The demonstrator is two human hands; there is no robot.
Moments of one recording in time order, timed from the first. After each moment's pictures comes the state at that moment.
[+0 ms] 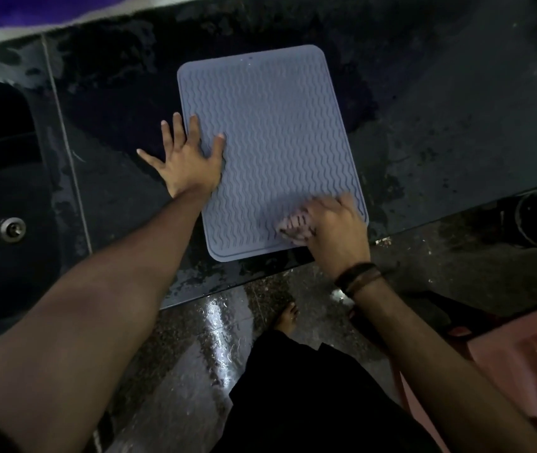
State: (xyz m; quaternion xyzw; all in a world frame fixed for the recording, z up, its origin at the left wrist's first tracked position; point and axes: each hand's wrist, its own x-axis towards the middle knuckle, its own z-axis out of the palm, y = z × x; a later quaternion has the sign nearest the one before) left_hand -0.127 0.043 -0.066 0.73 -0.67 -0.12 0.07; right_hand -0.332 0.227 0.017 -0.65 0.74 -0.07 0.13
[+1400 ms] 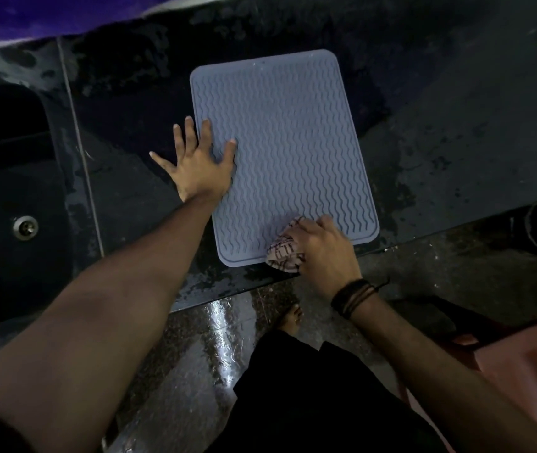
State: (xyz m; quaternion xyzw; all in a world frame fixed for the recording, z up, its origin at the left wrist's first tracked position) left_hand -0.124 0.041 -0.069 0.72 -0.67 -0.13 0.08; right_hand -0.309 0.233 0.003 -0.71 0.68 -0.01 0.15
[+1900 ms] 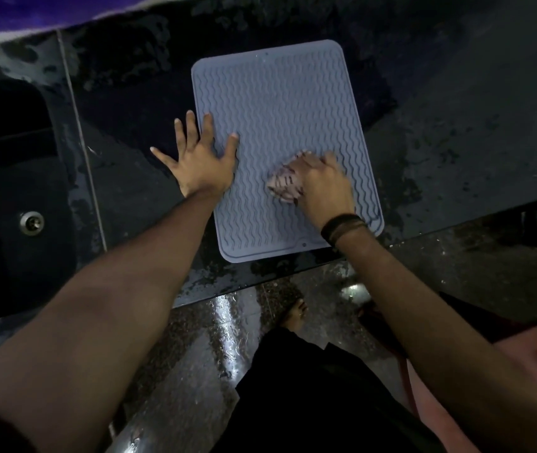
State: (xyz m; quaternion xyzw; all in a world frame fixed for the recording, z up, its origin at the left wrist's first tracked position) left_hand -0.125 0.041 -0.068 0.73 -0.67 -0.12 0.07; right_hand -0.324 0.143 -0.014 -0.68 0.71 -0.08 0.14
